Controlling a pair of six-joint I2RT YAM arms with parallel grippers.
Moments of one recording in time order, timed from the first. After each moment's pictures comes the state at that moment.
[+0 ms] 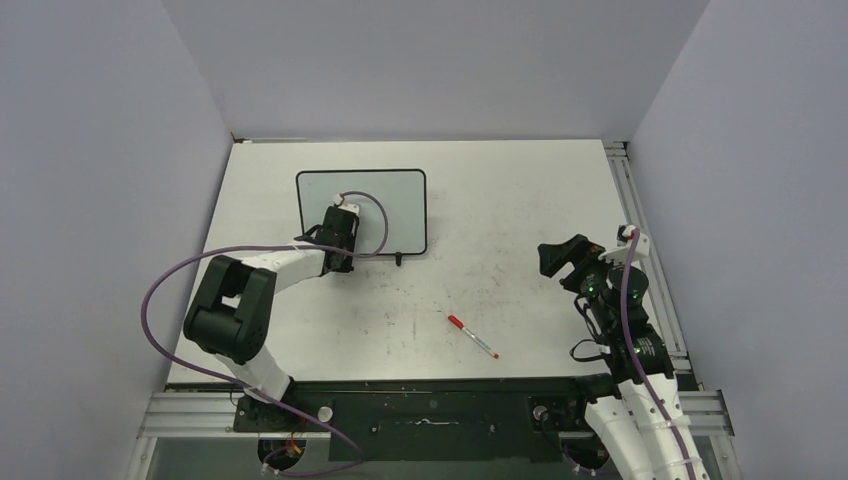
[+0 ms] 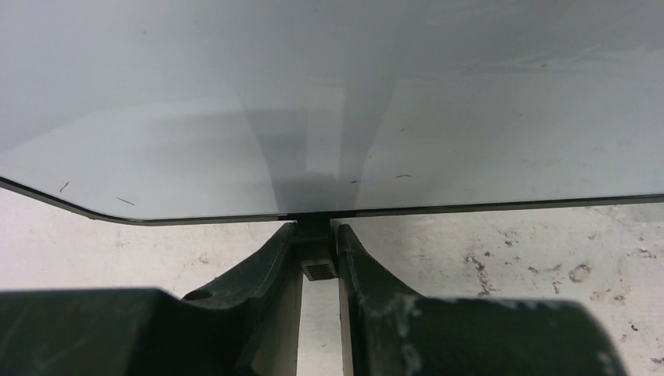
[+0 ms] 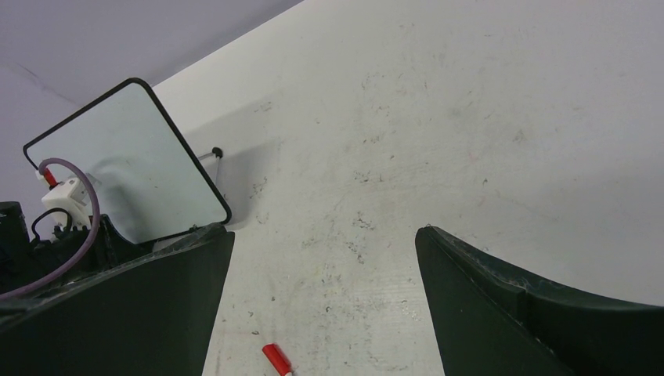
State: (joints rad) left arm -0.35 1.68 0.88 -0.18 -0.26 -0.14; right arm 0.15 0.50 0.56 -0.32 0.00 0.56
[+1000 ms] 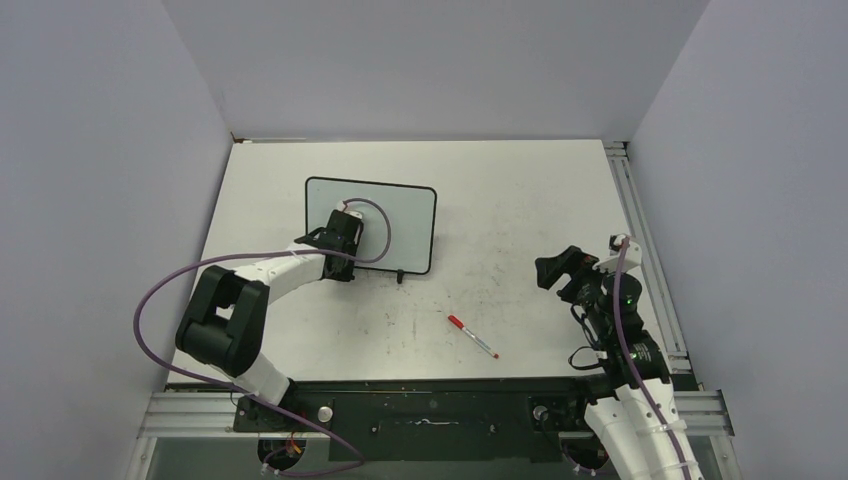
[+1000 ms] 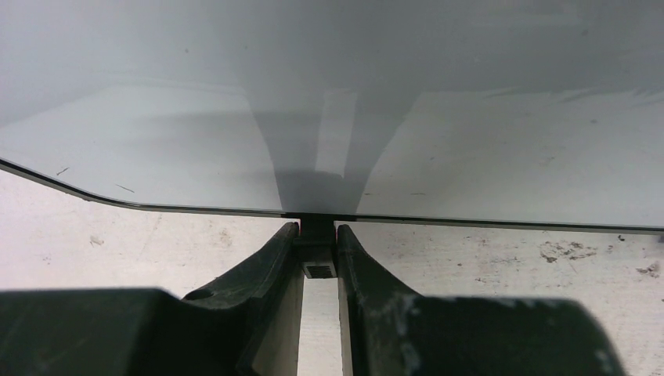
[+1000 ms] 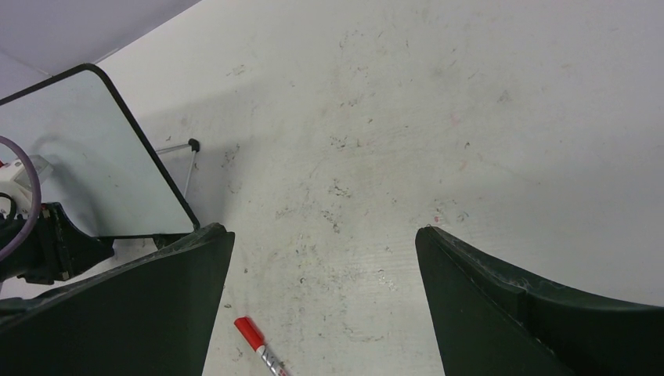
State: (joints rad) left arm -0.41 1.60 0.87 -0.35 -0.29 -0.18; right arm 0.15 0.45 0.49 -0.37 -0.01 0.53
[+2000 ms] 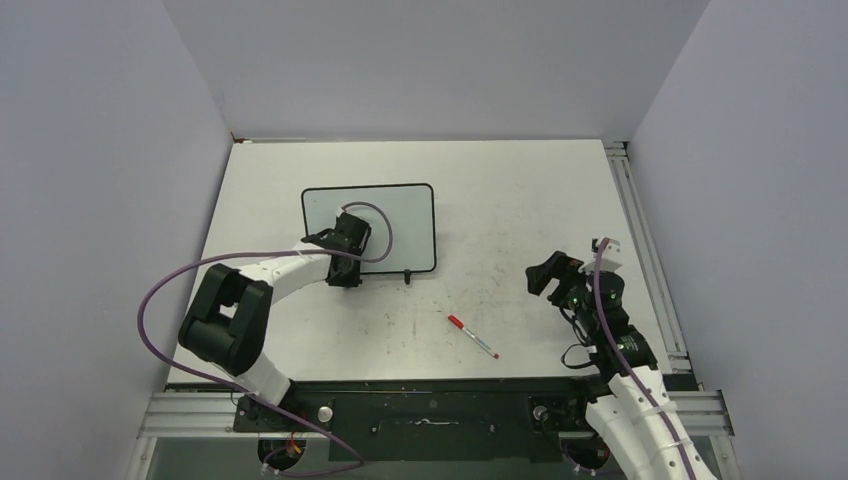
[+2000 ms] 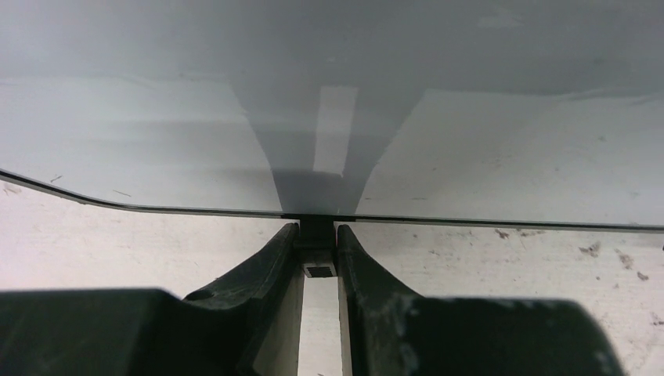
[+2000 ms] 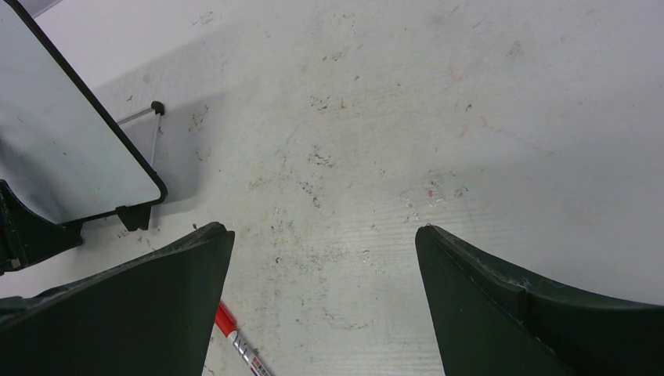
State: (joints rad) left arm -0.44 1.62 0.91 -0.46 -0.25 -0.36; right arm 0.19 0.53 0.40 -0.30 0.00 0.51
